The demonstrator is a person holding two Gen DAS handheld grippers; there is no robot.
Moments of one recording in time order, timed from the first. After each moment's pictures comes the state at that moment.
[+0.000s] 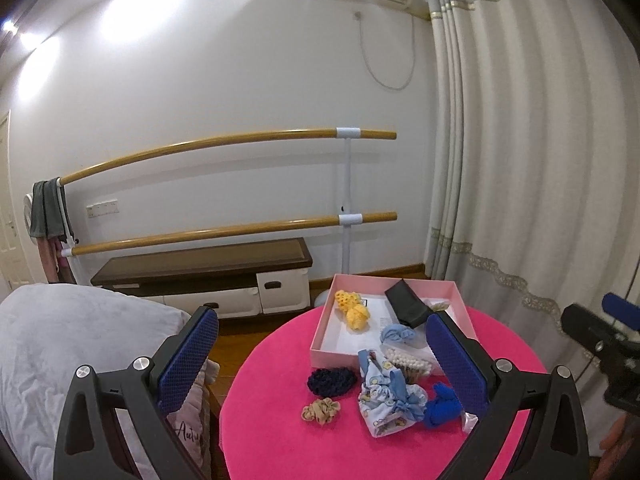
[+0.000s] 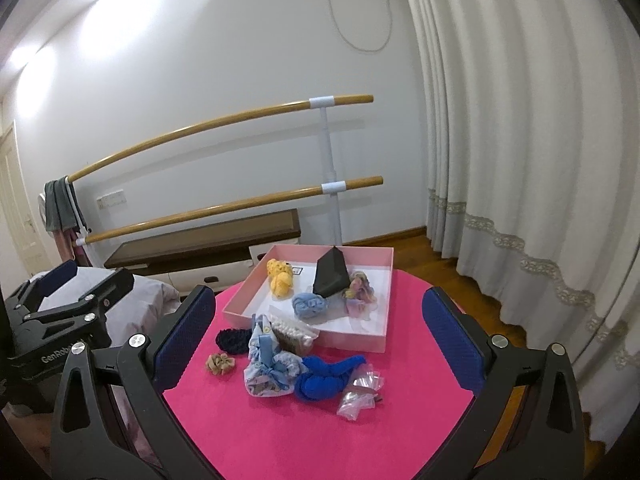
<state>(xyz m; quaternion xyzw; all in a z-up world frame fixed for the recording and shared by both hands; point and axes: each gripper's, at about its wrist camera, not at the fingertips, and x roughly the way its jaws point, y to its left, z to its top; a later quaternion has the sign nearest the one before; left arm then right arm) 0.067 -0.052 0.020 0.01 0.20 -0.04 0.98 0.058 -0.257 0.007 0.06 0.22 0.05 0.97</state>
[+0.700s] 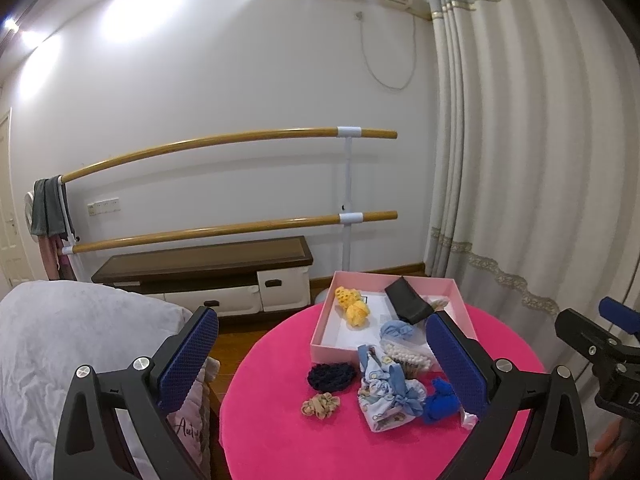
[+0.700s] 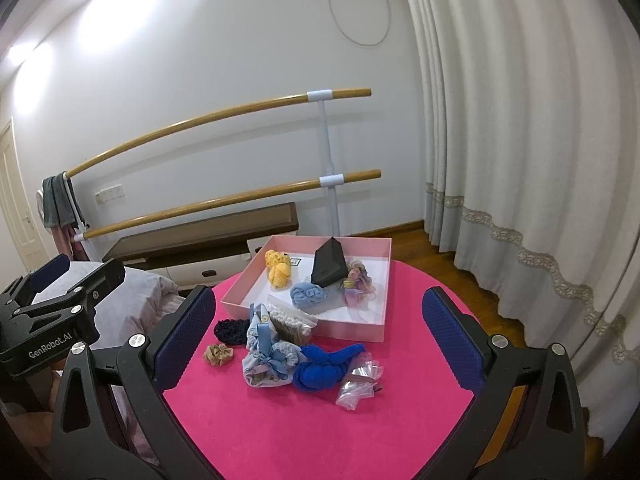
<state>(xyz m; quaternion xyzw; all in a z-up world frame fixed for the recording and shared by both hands) 0.067 -0.053 0.012 0.01 0.20 -0.04 0.98 0.053 -0.257 0.002 0.06 0.22 0.04 0.97</state>
